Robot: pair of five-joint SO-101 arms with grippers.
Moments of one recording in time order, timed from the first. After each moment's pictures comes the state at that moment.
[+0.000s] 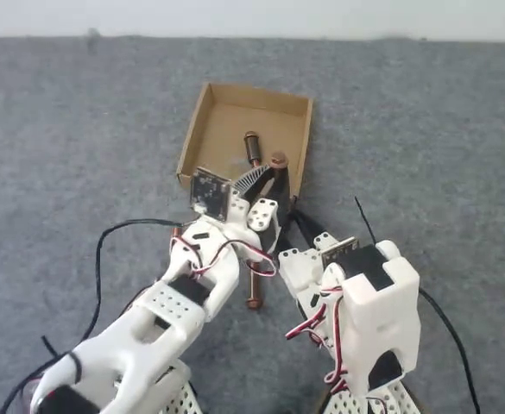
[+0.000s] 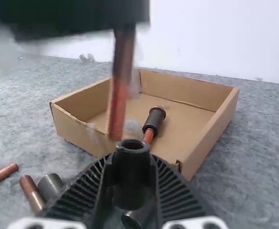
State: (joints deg) left arm 26.6 -31.2 78.5 -22.2 17.0; right arm -28.1 26.0 88.9 -99.2 -3.3
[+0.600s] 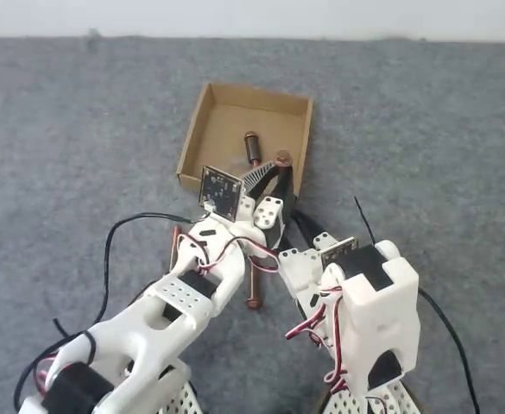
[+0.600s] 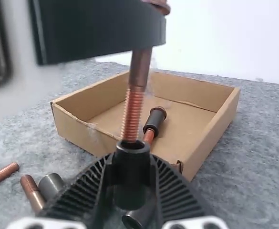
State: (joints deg) left arm 27.3 -25.4 77.8 -29.7 16.2; right arm -28.3 25.9 88.9 -99.2 -3.2
